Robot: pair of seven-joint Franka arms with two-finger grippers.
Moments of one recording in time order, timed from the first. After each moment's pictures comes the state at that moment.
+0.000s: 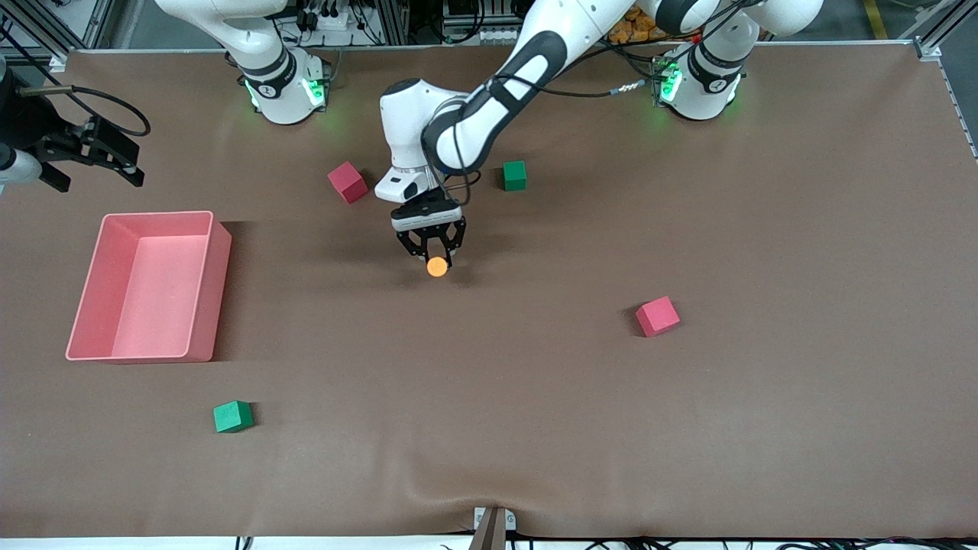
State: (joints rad) left arm -1.05 0.89 -0.05 -1.29 0.87 2.23 -1.82; right arm 0.04 -0.04 0.04 -1.50 0.00 1.49 0.01
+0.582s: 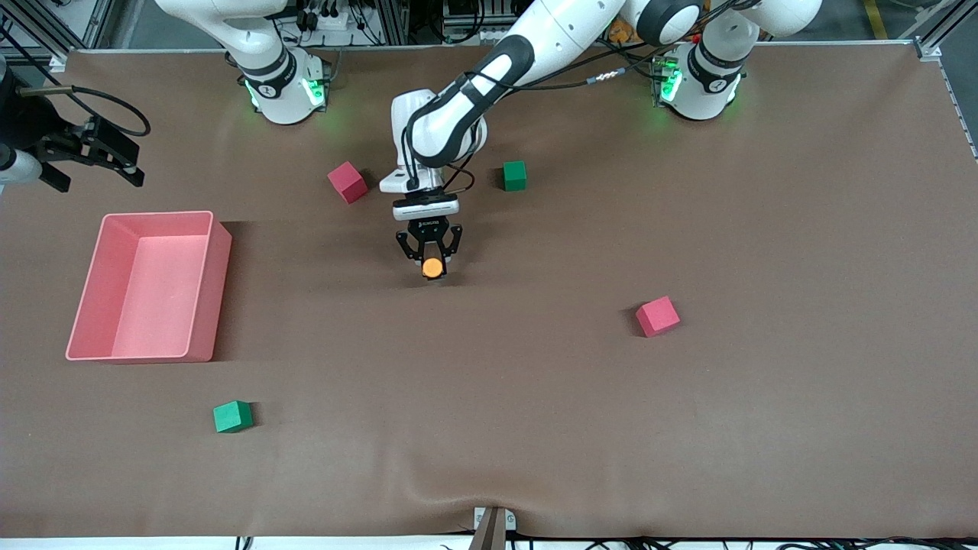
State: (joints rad) left arm -1.08 0.97 -0.05 -1.30 1.24 2.23 -2.15; right arm 0.04 -0.04 0.04 -1.50 0.00 1.49 0.01
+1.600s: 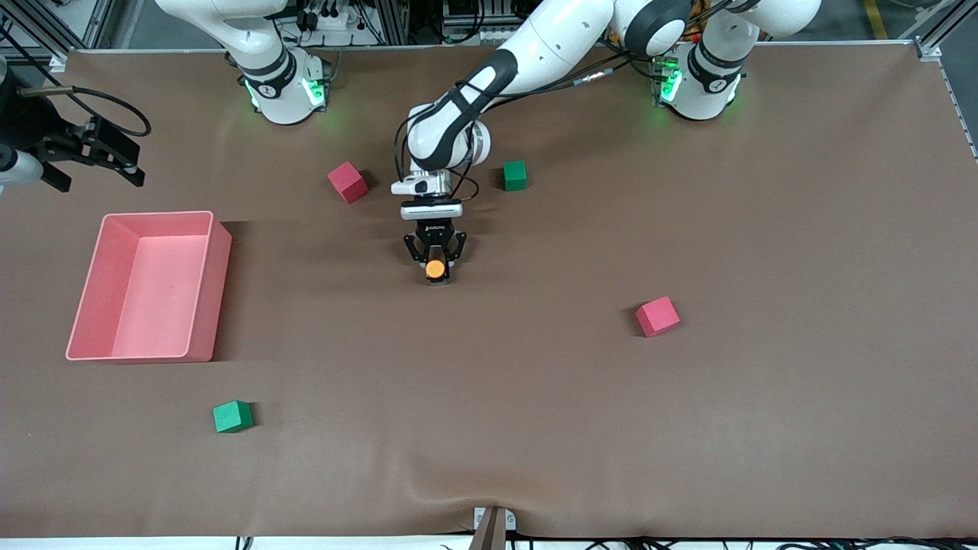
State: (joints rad) left arm -1.11 1.05 -0.05 -1.32 1.42 2.23 -2.26; right arm 0.04 -0.04 0.04 -1.50 0.00 1.49 0.01
